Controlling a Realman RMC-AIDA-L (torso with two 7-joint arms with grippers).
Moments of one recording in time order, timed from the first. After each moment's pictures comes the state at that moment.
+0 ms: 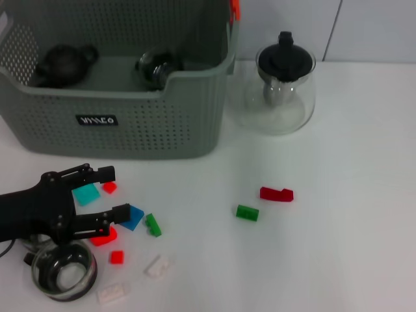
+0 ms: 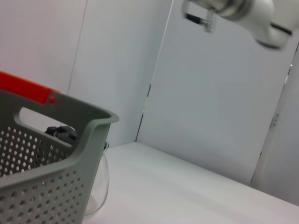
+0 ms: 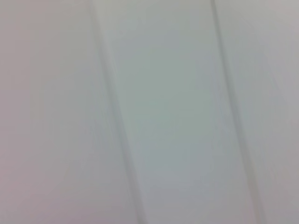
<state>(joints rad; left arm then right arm) -0.43 -2.07 0.19 0.67 2.29 1.93 -1.20 0.79 2.10 -1.22 -1.08 -1.49 -0.91 1.92</state>
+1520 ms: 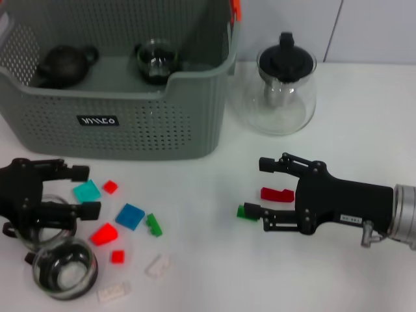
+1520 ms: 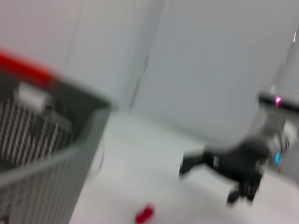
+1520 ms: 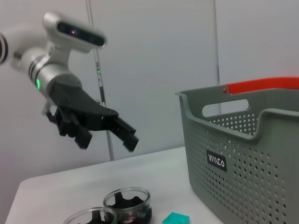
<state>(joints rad) -0.43 -2.05 0.40 1.06 2.24 2.05 -1.63 0.44 2.10 -1.12 -0.53 -1.56 -1.47 1.05</state>
